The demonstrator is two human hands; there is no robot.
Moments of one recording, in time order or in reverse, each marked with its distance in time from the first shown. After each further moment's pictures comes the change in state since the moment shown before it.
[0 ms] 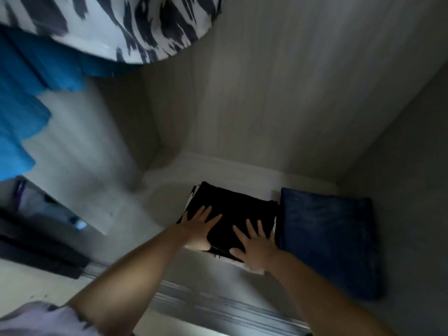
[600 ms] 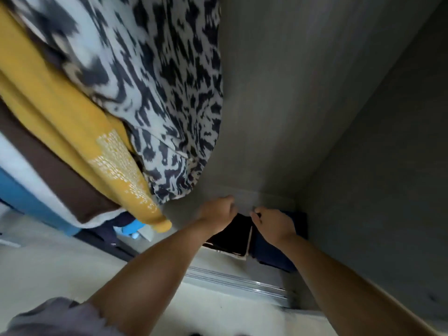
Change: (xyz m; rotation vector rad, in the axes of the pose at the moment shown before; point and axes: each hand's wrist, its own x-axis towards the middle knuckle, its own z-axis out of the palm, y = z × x) left_hand -0.304 0.138 -0.269 -0.337 0.609 0.020; right_hand -0.333 -0.067 -0.280 0.165 0.513 0.082
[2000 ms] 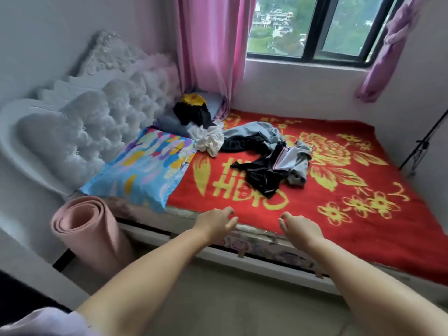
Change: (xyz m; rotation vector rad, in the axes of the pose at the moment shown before) left_hand -0.511 0.571 0.114 0.291 -0.638 1.461; right_hand -0.873 0.138 -0.045 0.148 0.419 1.530
